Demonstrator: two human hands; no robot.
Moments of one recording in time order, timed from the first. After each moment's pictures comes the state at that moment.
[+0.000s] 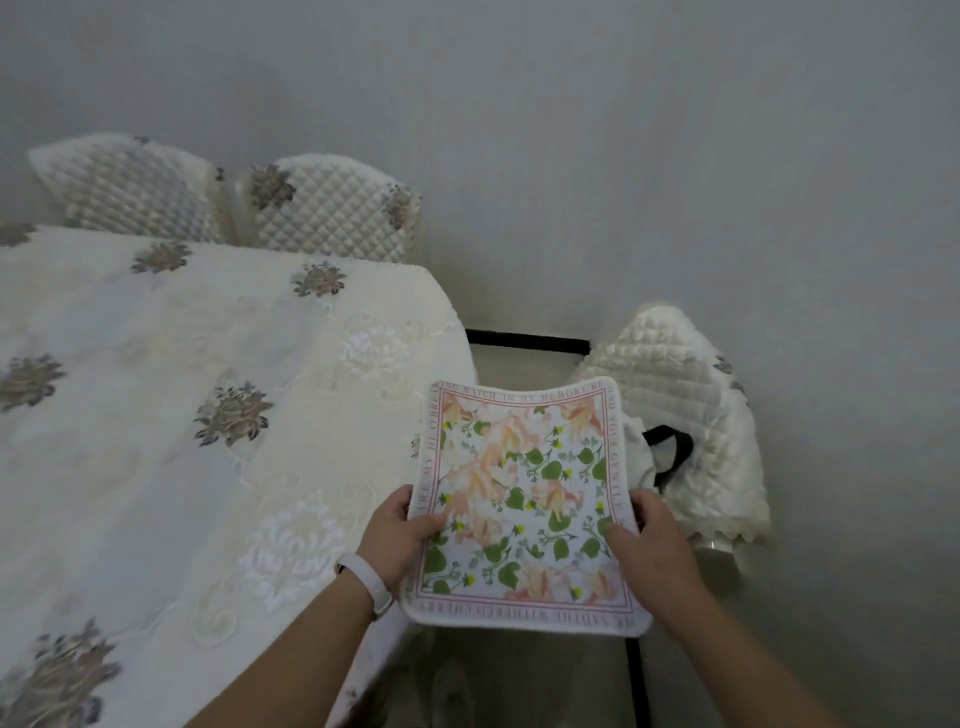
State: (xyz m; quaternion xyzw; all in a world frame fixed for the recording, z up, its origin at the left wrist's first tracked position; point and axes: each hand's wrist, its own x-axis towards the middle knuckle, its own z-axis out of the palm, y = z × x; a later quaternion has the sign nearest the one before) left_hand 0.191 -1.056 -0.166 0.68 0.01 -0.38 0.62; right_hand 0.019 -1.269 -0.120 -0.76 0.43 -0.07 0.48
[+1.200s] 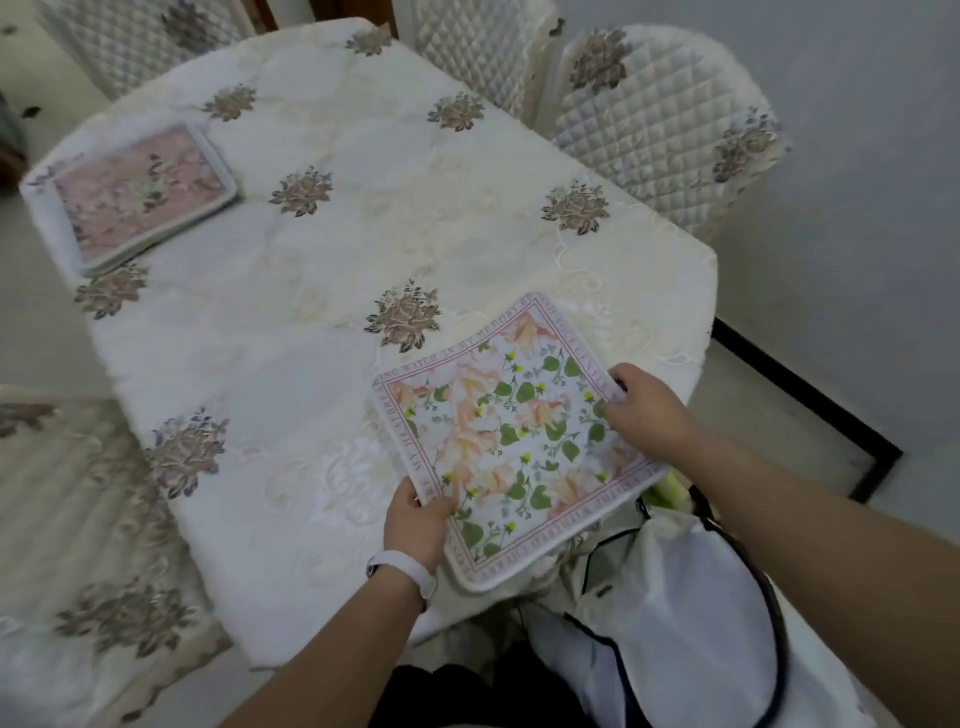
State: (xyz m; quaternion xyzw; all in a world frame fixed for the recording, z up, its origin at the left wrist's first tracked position) left_hand 0.251 -1.095 -0.235 0.58 0.46 -0.07 0.67; right_hand 0.422 -1.330 -0.199 -0.92 -0.03 0.23 0.31
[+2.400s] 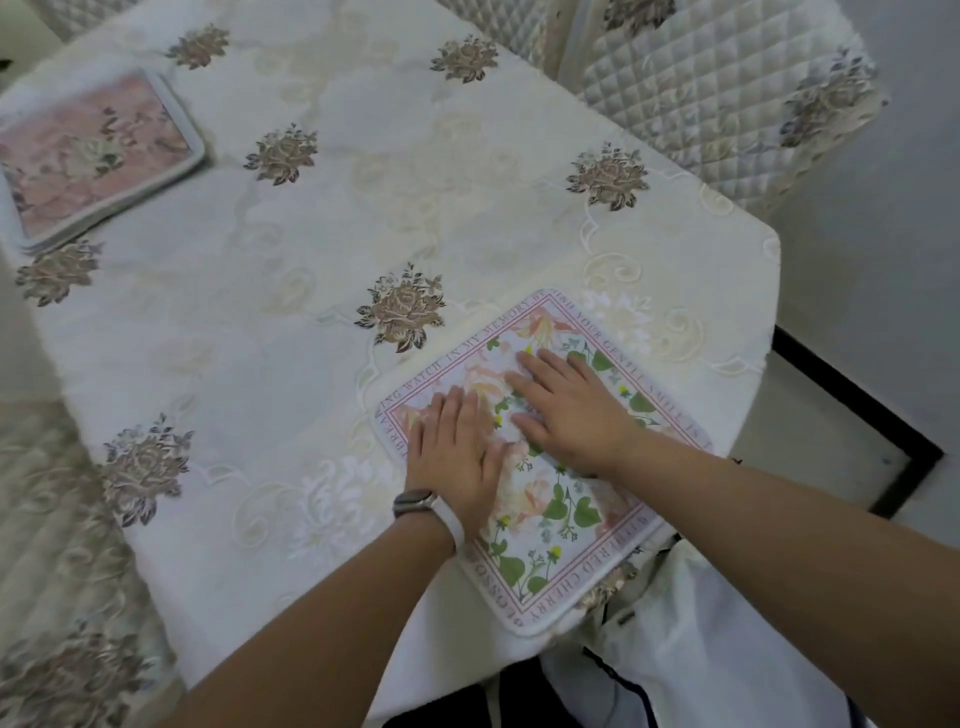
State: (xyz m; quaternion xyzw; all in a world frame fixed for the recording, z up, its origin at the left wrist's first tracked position) left_hand 0.342 -1.085 -0.276 0.97 0.10 -0.06 0.20; right_hand 0.450 -1.246 -0.275 -0.91 -0.37 0.15 0.09
